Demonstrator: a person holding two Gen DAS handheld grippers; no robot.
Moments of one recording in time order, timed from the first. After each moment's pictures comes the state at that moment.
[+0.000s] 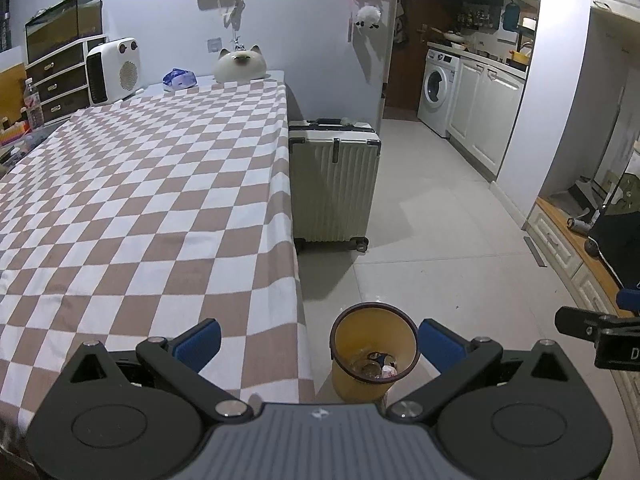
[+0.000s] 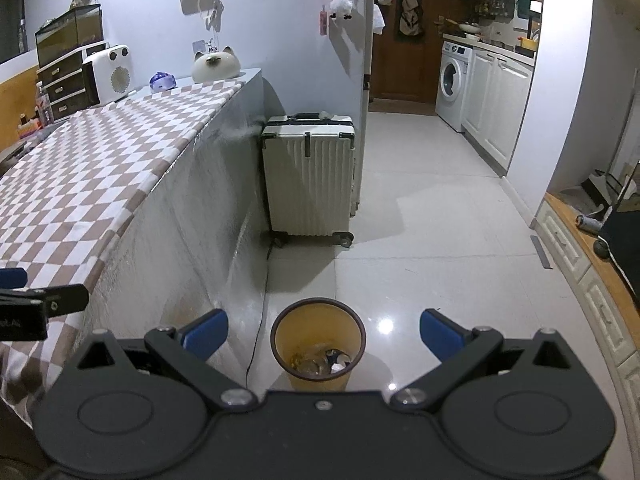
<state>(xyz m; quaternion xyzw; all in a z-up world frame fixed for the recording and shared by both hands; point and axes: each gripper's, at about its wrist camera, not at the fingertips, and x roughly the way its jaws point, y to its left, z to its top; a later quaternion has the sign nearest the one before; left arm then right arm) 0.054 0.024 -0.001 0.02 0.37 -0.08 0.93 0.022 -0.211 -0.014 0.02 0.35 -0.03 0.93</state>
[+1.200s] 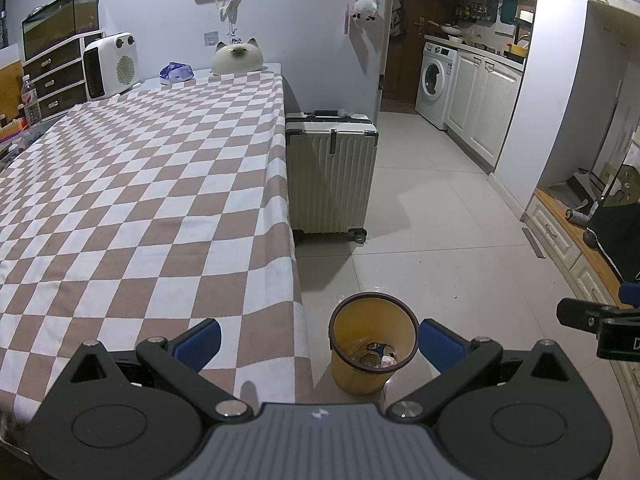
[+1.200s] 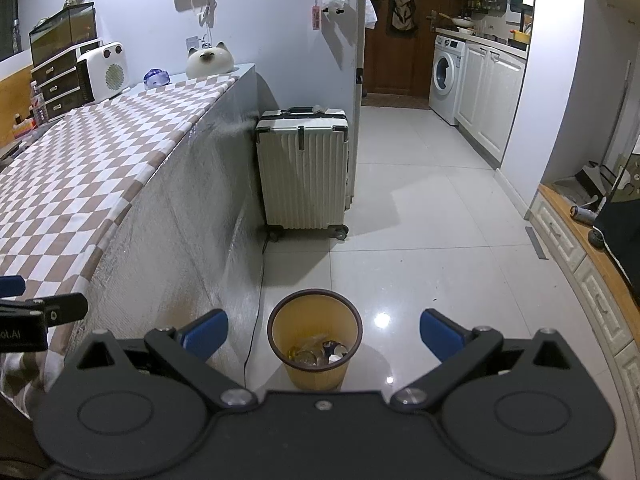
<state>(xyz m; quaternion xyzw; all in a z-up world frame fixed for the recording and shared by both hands) 0.045 0.021 -0.008 0.02 0.38 -0.08 0.92 0.009 -0.212 -0.020 0.03 0.36 -0.04 0.93</state>
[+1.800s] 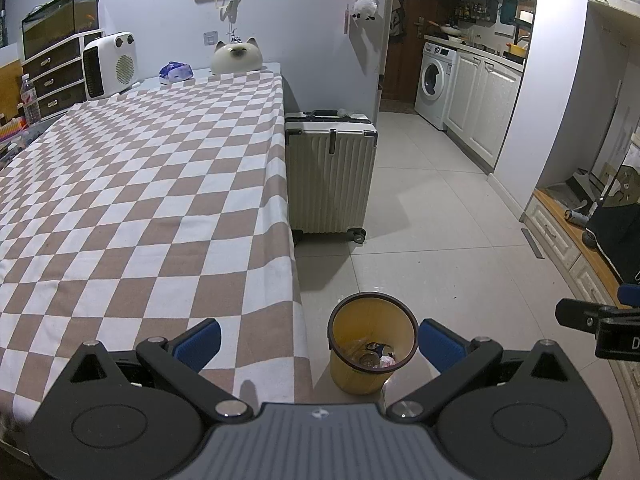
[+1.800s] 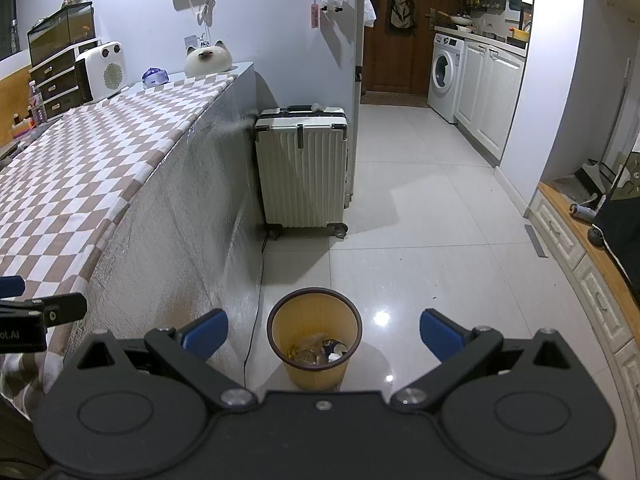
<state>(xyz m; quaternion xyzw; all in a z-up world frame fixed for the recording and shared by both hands) 0.045 0.021 -0.008 0.02 0.38 -0.08 0.92 0.009 -0.214 -0.019 0.03 0.36 -0.03 0.93</state>
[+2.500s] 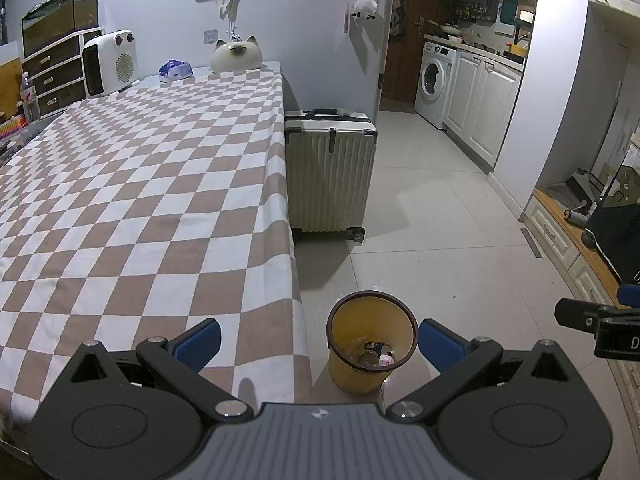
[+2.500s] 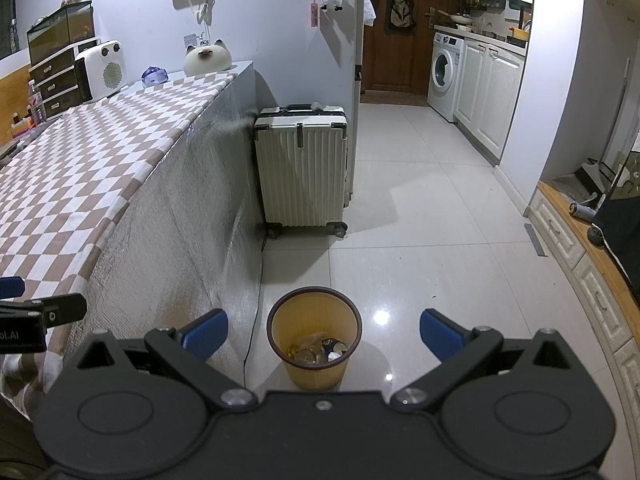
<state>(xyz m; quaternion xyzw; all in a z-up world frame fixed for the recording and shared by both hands) 0.045 0.021 -0.008 0.02 0.38 -0.08 0.92 0.009 -0.215 -0.020 0.03 0.36 -0.03 0.93</state>
